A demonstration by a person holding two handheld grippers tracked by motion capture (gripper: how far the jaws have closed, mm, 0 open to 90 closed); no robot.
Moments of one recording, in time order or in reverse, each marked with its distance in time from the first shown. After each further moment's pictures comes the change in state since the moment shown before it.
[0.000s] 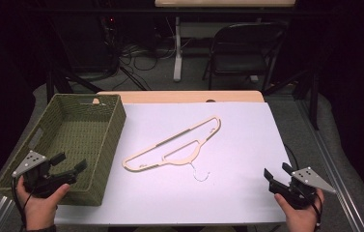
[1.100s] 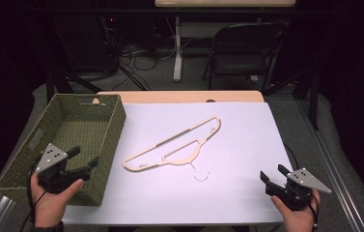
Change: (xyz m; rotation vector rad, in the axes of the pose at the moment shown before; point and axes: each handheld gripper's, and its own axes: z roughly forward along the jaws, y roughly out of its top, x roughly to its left) left arm -0.049 0.025 0.015 0.051 0.002 0.219; right arm 0.008 -0.002 0.002 0.035 0.030 -0.021
